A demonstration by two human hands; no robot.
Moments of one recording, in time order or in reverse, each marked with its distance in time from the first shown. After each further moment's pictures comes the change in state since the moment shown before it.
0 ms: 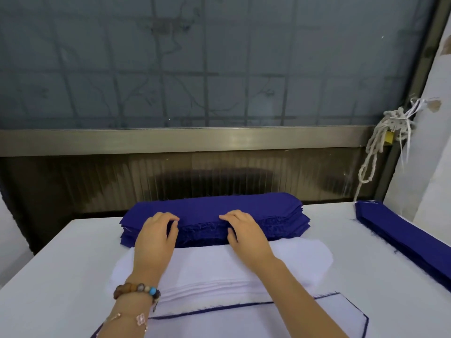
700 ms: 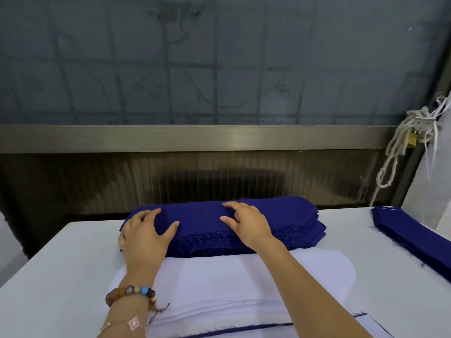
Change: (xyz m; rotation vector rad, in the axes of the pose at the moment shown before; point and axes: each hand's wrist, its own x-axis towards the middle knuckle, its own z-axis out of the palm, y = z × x) left_hand 0.028 -0.024 0.005 0.157 0.016 -0.301; right_hand 0.063 0.009 0.010 -0.002 -0.099 0.187
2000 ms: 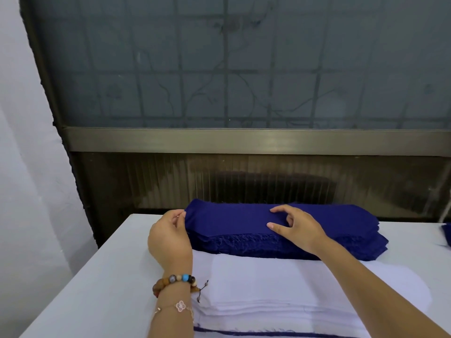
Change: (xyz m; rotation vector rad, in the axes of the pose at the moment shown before) left_hand 0.008 -0.038 -0.020 -0.326 0.421 -0.250; right_hand 0.003 0.003 0.001 0.128 0.003 -0.001
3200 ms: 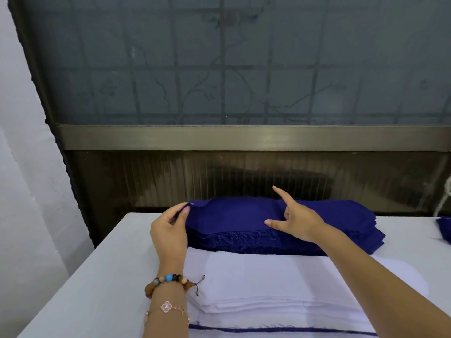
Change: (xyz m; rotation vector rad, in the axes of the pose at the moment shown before) left_hand 0.008 -0.010 0.003 -0.480 -0.223 -0.050; right_hand 0.011 -0.008 -0.012 -0.095 -0.190 0.028
